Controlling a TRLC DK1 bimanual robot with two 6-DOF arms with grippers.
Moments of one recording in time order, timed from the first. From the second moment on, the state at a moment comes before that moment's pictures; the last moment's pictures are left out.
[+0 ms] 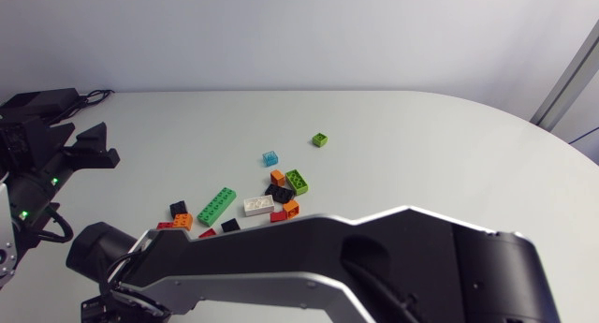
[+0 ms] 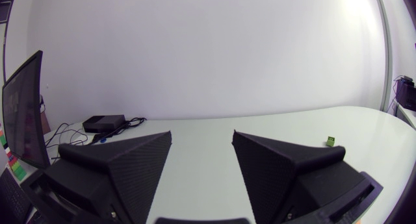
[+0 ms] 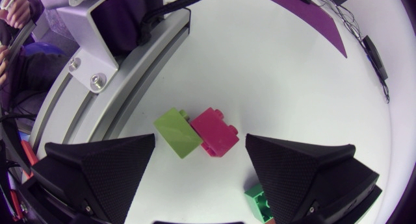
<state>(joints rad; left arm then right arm) 0.18 1.03 0.37 0.59 0.05 0.11 1.28 2.30 1.72 -0.41 -0.29 -0.70</state>
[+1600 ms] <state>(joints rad) 0.19 1.03 0.37 0.59 0.05 0.08 1.25 2.29 1.72 -0.39 -0.29 -0.69</state>
